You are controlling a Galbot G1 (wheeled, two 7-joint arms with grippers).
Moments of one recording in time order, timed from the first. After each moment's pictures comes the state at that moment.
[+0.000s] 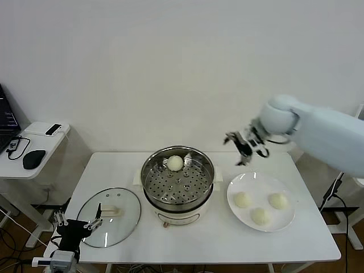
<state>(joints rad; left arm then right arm) 1.73 -1.26 -0.72 -2.25 0.09 0.24 -0.08 0.48 0.63 -1.13 1.58 0.07 -0.19 -1.02</state>
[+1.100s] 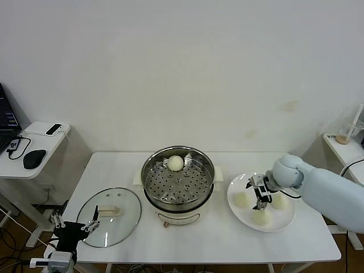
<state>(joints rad) 1.74 -1.27 -0.74 -2.24 0.09 0.25 -0.08 -0.07 0.66 -0.81 1.42 -0.11 -0.29 -0.97</state>
